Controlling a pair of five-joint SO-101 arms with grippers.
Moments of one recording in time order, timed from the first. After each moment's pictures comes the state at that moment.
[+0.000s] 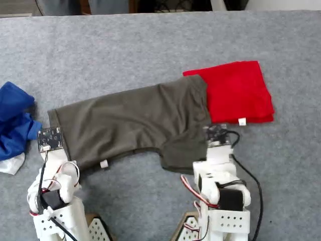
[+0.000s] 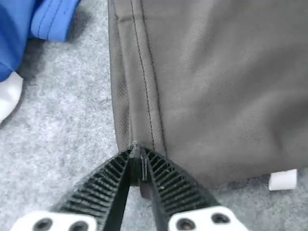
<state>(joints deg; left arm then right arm) -23.2 -104.2 96.8 72.4 -7.3 3.8 -103.8 97.0 73.4 7.1</state>
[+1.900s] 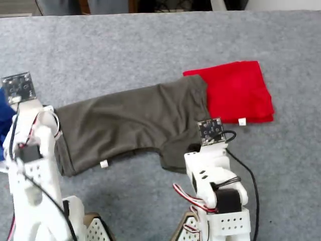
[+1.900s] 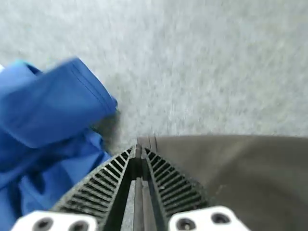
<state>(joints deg) -23.5 -48.2 59.6 35.1 -3.6 -5.7 -103.8 93.1 65.6 6.5</state>
